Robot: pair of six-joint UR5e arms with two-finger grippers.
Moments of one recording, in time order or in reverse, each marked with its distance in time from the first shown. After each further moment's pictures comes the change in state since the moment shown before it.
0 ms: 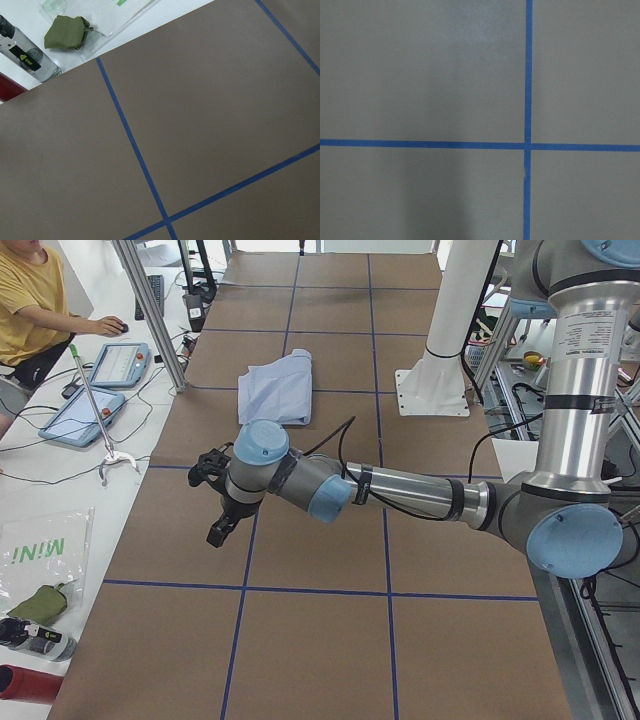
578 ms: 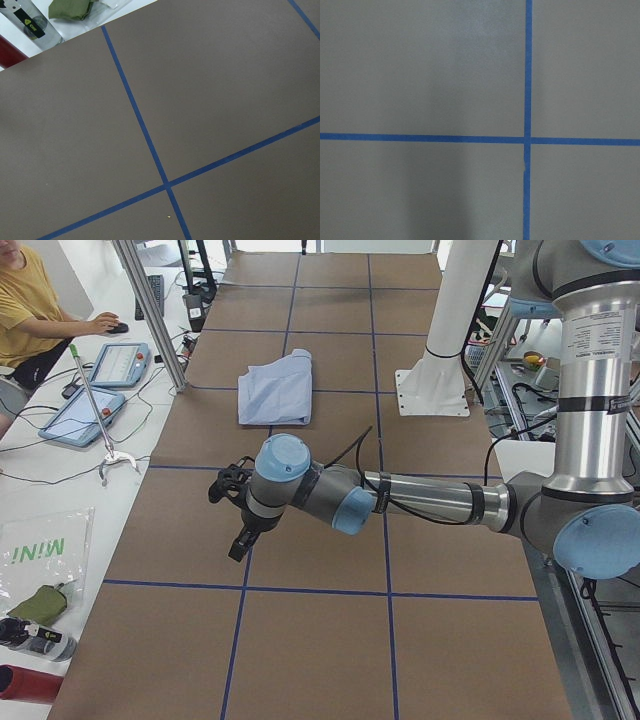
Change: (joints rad) left arm 0.001 0.078 -0.031 -0.009 -0.008 -0.007; right arm 0.003 -0.018 0.014 0.002 0.010 -0.003
